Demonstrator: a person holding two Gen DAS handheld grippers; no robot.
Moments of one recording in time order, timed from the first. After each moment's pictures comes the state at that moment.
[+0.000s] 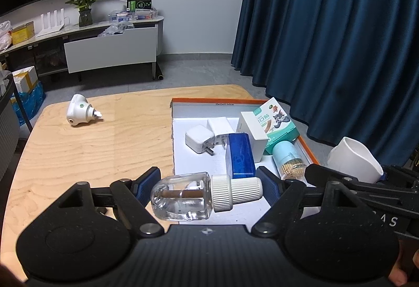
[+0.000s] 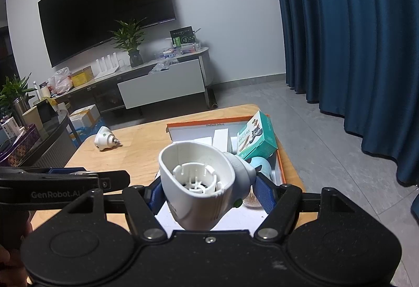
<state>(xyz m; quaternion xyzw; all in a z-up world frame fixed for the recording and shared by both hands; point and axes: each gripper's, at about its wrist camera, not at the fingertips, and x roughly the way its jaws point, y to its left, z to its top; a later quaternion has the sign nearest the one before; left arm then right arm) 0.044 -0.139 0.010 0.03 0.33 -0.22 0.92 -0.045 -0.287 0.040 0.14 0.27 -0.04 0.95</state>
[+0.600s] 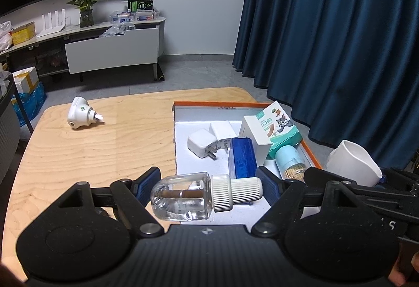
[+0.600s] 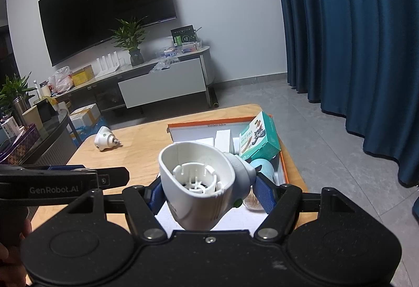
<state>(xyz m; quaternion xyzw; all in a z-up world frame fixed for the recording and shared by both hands) 0.050 -0.139 0.012 0.03 0.33 -0.22 0.92 -0.039 -0.287 0.040 0.14 0.27 -0.04 0.95</state>
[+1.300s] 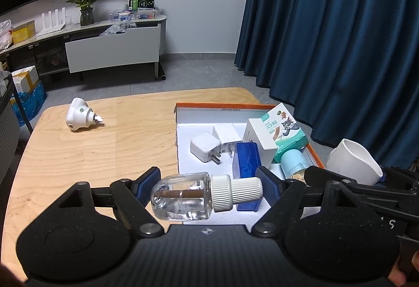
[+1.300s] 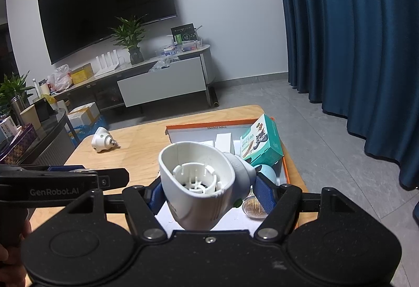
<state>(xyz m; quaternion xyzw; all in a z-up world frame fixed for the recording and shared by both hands) 0.063 -0.140 0.011 0.02 0.33 -0.22 0.92 -0.031 -0.288 0.038 0.14 0.27 -0.04 0.95</state>
